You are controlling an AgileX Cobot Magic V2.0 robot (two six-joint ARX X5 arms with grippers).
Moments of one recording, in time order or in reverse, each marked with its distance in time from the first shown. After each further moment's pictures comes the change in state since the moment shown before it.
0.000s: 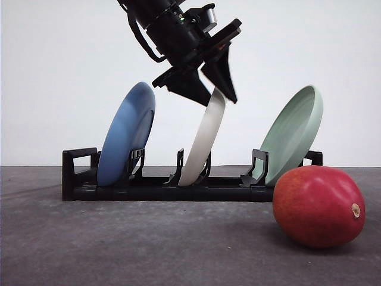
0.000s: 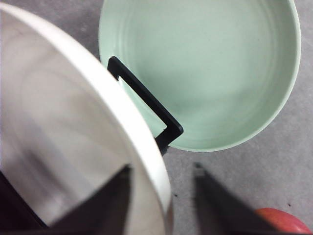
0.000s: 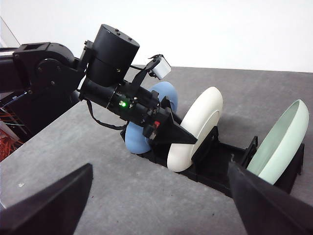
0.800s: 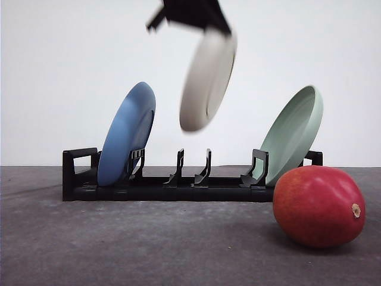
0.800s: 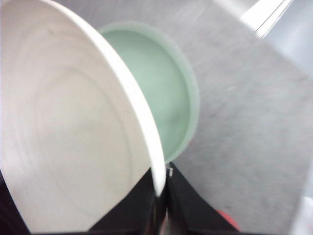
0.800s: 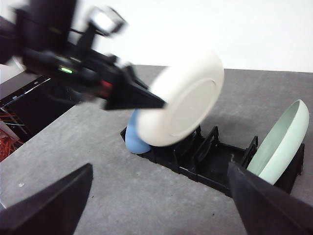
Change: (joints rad) left_arx -0.018 -0.233 0.004 -0.051 0.100 -0.003; right_arx 0.000 0.000 0.000 0.000 0.000 0.000
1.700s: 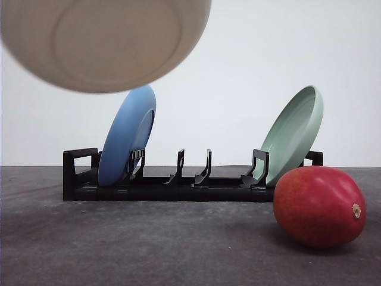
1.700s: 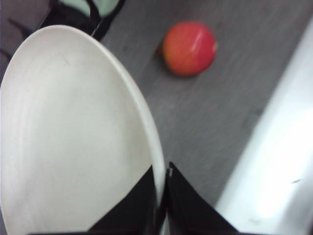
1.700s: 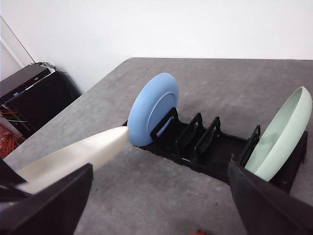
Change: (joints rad) left_arx -0.551 -0.328 -0.206 -0.559 -0.667 0.026; right_arx 0.000 0.000 0.000 -0.041 0.000 0.000
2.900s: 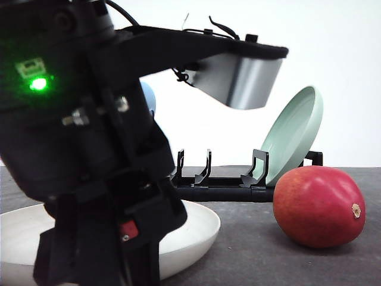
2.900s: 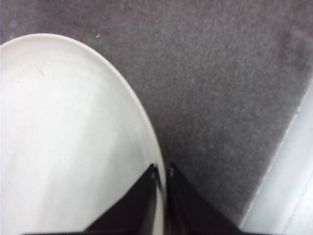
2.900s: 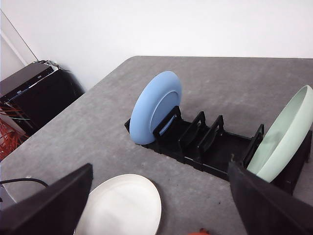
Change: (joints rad) left_arx -0.191 0.192 -0.689 0.733 -0.208 -0.056; right_arx 0.013 0.000 0.000 -0.004 0.000 0.000
